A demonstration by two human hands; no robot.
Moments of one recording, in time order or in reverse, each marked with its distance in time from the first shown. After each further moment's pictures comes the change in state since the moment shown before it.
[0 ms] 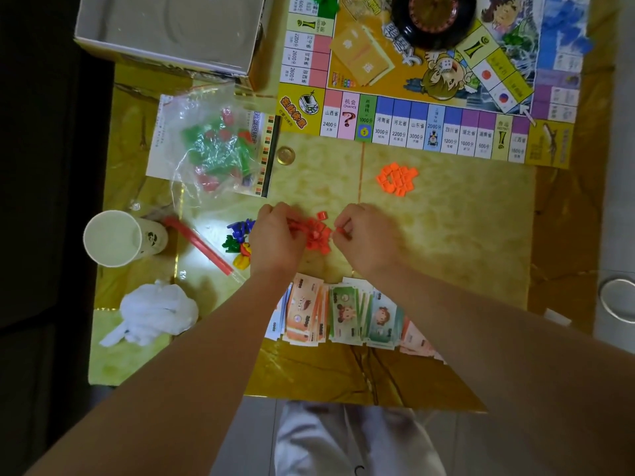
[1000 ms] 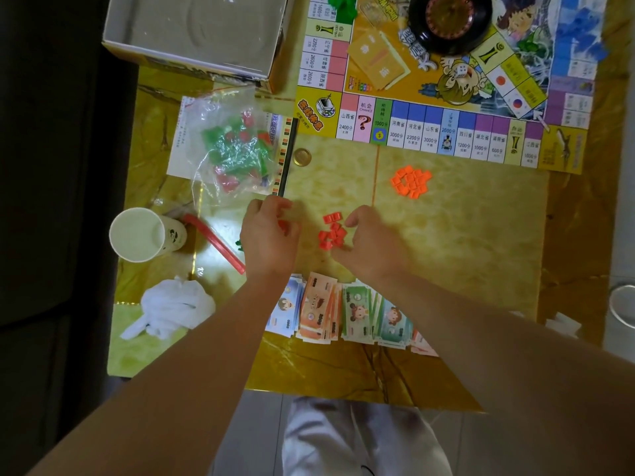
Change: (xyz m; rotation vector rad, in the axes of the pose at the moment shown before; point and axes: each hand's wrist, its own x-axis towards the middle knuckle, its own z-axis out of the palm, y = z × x) left_hand -0.004 -0.008 -0.029 -0.049 0.162 -0.011; right_hand -0.017 -0.026 -0.004 -0.023 -0.094 0.176
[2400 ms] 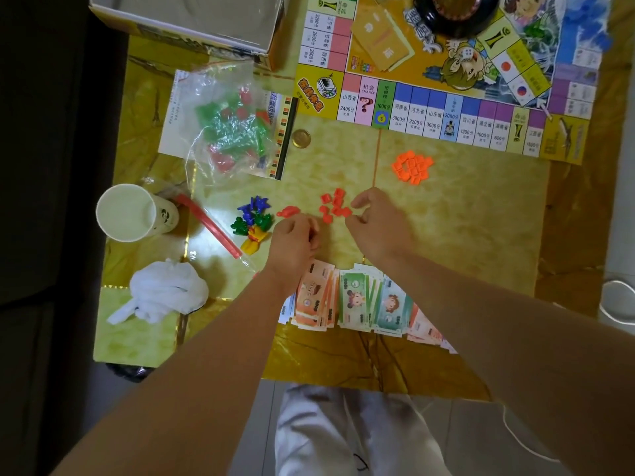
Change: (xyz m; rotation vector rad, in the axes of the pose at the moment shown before) left_hand -0.027 0.000 0.026 -0.819 -0.396 -0.450; right_hand 0.010 0.014 0.005 0.164 0.071 0.075
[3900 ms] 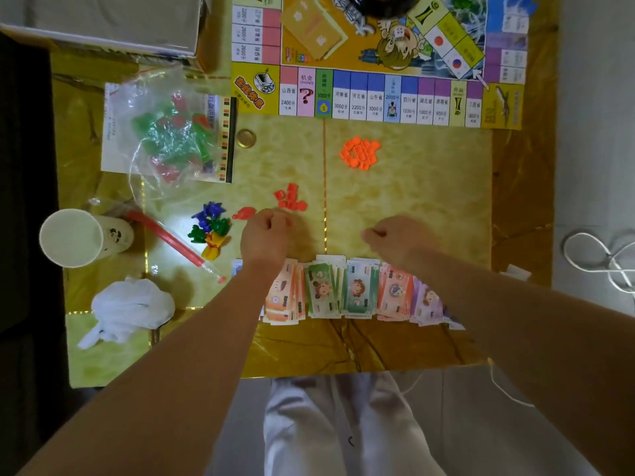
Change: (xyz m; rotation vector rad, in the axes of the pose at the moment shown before) left_hand 0.006 -0.002 0.026 0.552 0.176 0.099; right_hand -0.020 0.059 -0.071 -0.487 -0.258 0.197
